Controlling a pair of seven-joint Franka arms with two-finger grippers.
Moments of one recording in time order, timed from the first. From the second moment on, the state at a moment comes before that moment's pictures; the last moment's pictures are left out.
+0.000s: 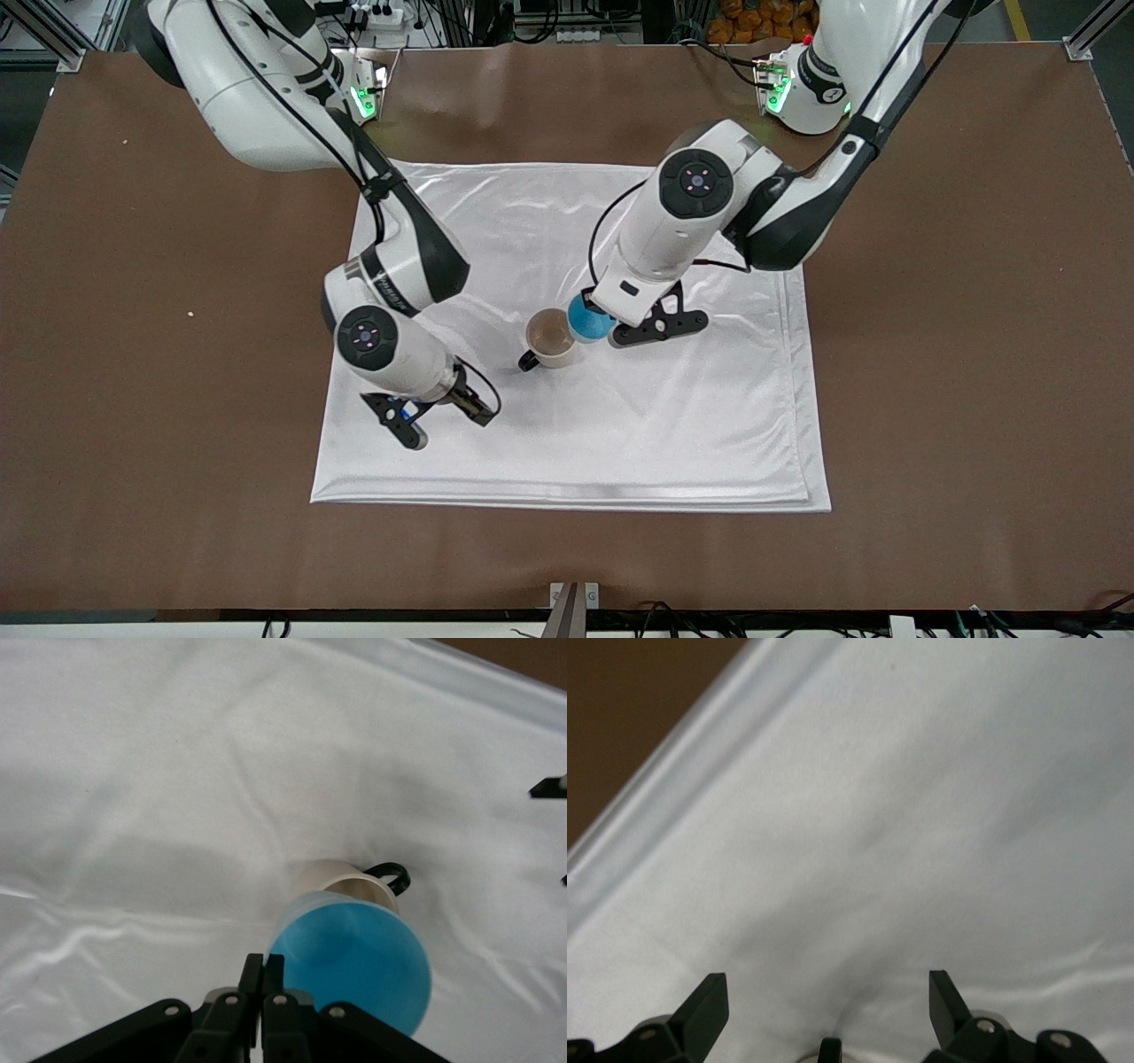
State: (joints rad) left arm -0.23 0.56 -0.56 -1.45 0.18 2.05 -1.00; right arm 0.28 0.79 0.22 -1.27 -0.05 2.08 1.23
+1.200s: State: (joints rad) left arm -0.55 0.68 -0.28 -1.44 0.18 2.29 -1.08; right arm -0.16 0.75 0.21 -1.24 -0.06 1.93 0.16
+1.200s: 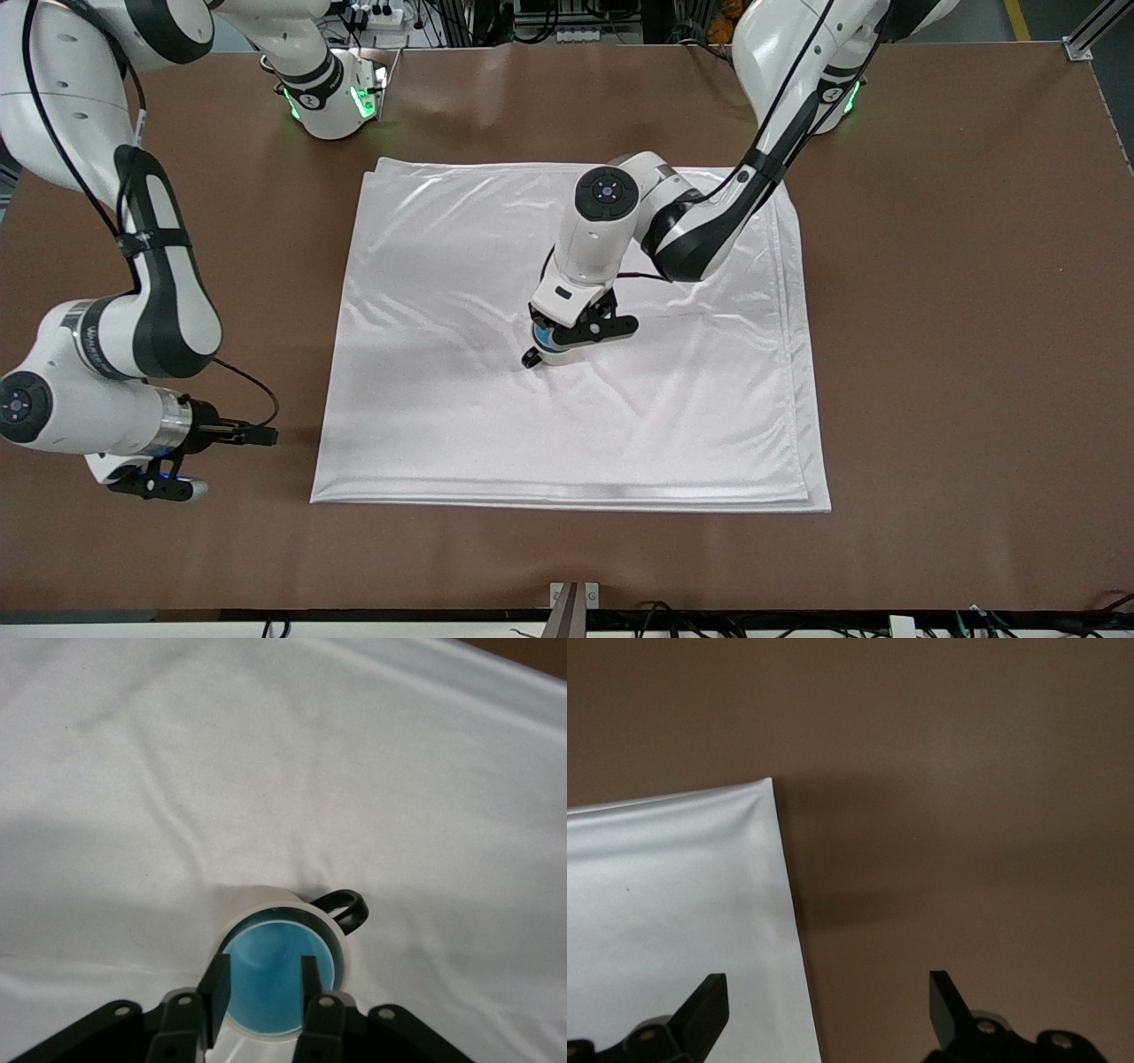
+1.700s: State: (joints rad) left arm -0.46 0.43 -0.25 -1.39 0.28 1.98 -1.02; right arm -0.16 0.32 0.23 -1.66 -0.06 1.86 0.15
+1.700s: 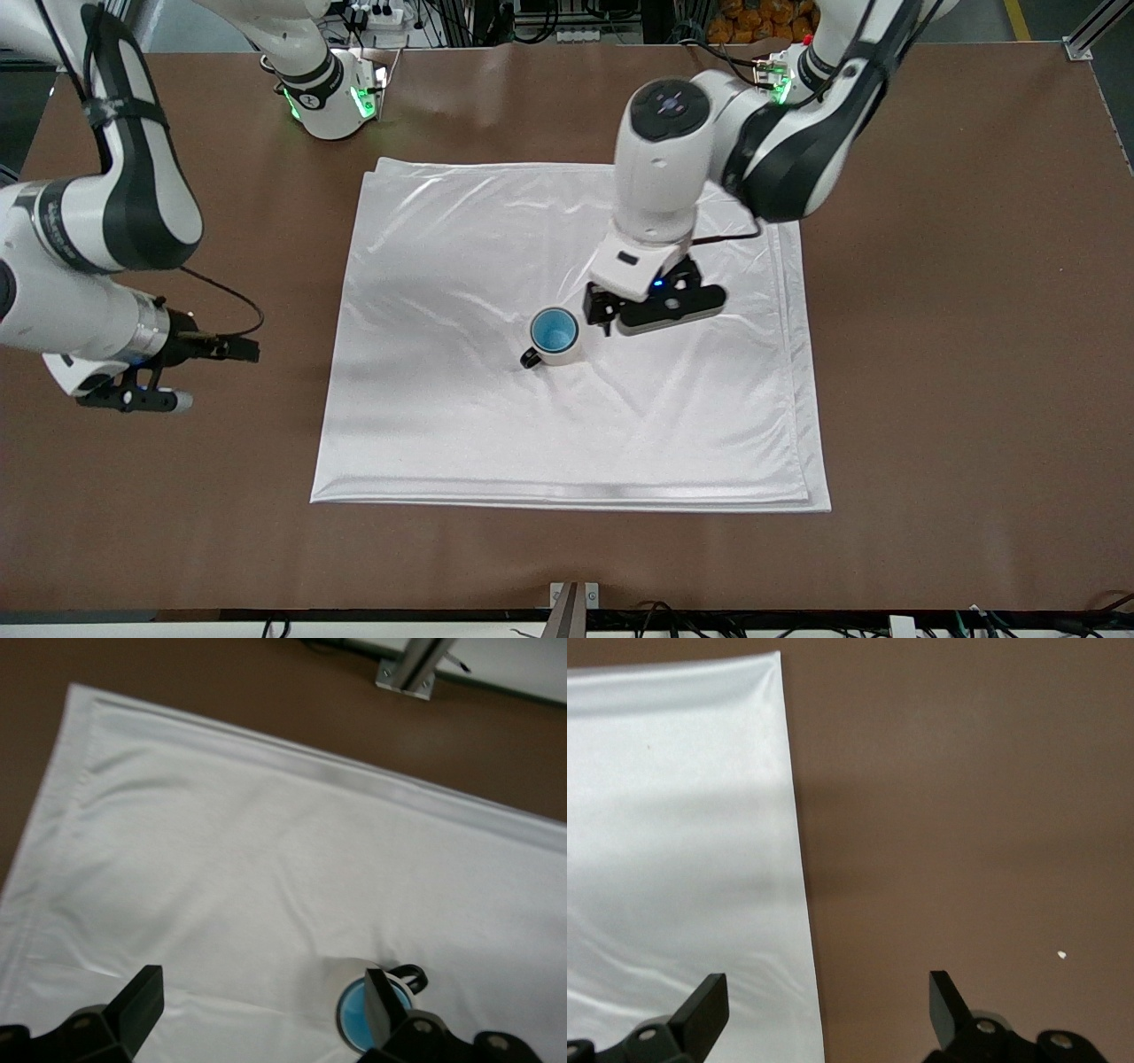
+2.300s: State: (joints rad) left arm -0.14 0.13 -0.25 -1.46 0.17 1.75 -0.60; right arm -0.14 0.01 0.24 -1.86 -0.06 1.70 0.18
